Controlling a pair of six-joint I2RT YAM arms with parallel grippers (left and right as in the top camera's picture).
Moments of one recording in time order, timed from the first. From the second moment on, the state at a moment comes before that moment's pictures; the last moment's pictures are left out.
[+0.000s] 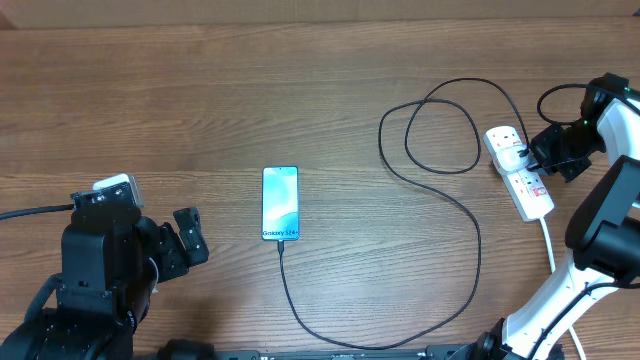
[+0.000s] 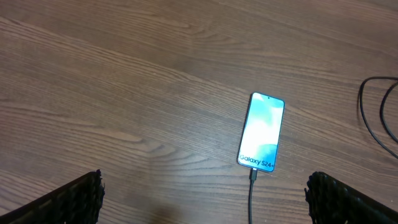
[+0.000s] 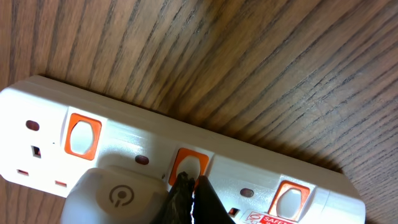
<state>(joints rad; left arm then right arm) -0.16 0.84 1.35 -1.37 -0.20 -0.44 -0.44 2.14 1.65 -1.11 -0.15 0.51</state>
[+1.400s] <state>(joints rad) -0.16 0.84 1.35 -1.38 -0.20 -0.44 -0.43 1.38 1.57 -1.09 -0.03 0.59</state>
